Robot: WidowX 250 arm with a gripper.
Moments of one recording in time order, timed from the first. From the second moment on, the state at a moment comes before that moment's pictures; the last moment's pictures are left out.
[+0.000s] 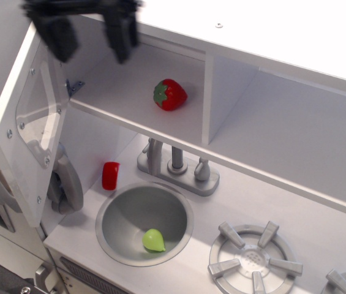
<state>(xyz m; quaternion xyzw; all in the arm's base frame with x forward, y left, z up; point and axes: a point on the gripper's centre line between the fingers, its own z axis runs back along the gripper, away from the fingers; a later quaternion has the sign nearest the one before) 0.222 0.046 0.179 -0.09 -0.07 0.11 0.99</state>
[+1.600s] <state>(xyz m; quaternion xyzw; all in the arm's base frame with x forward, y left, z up) 0.200 0.105 0.116 -0.05 -0.09 0.12 0.99</state>
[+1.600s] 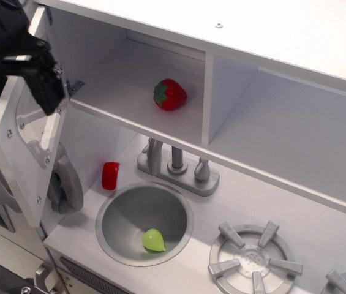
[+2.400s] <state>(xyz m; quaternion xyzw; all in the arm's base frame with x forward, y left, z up) 0.257 0.002 0.138 -0.12 -0.12 0.16 0.97</state>
